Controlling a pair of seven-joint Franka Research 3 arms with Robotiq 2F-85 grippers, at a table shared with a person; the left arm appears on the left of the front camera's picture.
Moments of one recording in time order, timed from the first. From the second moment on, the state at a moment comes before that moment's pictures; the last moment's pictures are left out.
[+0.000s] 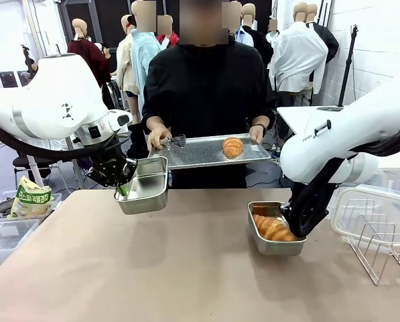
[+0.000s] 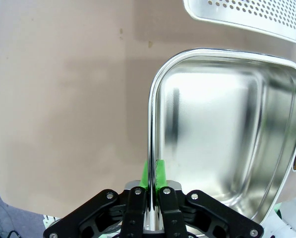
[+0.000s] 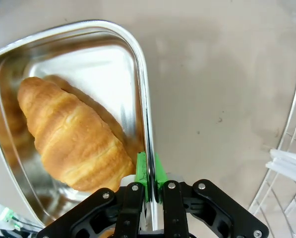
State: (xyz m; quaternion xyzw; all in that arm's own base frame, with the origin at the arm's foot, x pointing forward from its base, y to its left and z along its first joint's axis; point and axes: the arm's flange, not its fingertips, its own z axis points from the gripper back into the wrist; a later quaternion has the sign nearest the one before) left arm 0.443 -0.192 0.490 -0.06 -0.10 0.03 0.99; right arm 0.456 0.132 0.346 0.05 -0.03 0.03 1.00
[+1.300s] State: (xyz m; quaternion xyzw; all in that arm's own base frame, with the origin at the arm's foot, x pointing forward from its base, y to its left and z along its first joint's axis) left arm 0.443 -0.192 0.490 -0.06 -0.10 0.03 0.99; right arm 0.449 0.120 0.323 -0.02 -0.04 -0.05 1.00
